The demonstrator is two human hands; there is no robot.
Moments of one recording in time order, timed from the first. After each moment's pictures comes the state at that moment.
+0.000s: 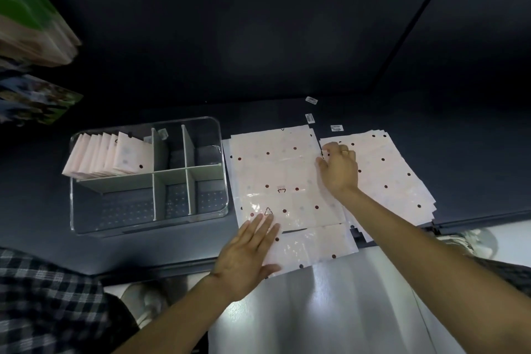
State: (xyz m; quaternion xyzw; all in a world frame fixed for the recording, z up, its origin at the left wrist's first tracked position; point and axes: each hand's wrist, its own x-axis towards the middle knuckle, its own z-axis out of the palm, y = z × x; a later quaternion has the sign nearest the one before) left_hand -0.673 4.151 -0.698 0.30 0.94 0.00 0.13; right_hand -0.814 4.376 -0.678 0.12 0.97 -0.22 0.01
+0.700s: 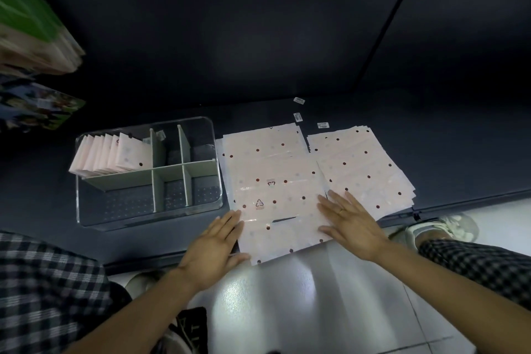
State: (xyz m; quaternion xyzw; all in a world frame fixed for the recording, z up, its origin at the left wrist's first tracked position) left_hand -0.667 4.108 -0.691 0.26 0.95 0.04 0.18; right_hand -0.682 4.438 -0.679 -0.23 0.97 0.00 0.07
